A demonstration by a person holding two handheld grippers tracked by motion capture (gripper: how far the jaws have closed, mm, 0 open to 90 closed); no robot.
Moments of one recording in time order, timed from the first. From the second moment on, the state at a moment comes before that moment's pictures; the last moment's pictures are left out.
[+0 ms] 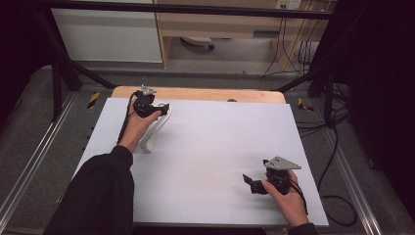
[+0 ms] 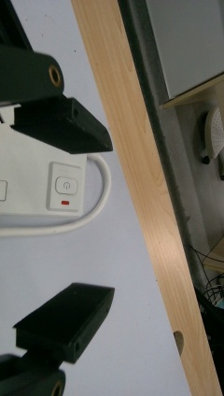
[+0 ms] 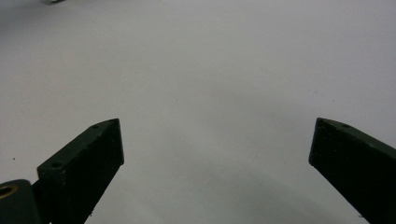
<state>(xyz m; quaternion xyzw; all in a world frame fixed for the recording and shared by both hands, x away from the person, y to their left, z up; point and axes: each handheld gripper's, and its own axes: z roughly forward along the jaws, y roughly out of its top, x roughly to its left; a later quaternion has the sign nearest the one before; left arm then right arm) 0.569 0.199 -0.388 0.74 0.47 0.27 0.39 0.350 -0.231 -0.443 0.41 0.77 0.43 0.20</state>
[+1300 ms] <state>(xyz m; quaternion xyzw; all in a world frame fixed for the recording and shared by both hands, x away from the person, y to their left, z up) 0.574 0.203 -0.400 0.76 0.46 0.24 0.38 0.351 -0.231 -0.443 0.41 0.78 0.43 0.20</state>
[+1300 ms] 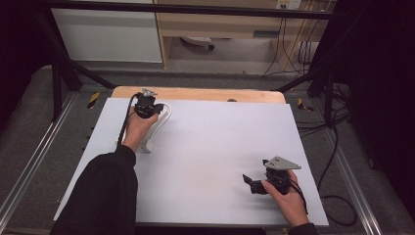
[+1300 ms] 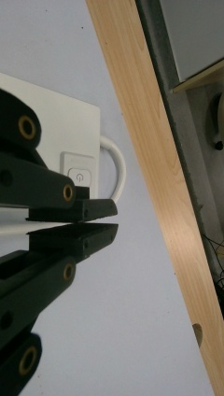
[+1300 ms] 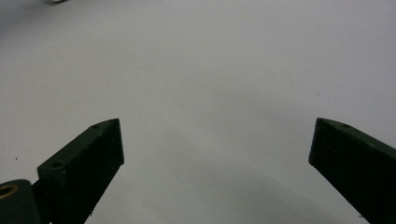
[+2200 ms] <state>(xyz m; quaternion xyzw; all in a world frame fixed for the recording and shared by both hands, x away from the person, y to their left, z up) 0.606 0.212 -0.419 0.77 0.48 0.24 0.34 0.350 -0.236 -0.445 0.42 0.77 0.43 0.20</state>
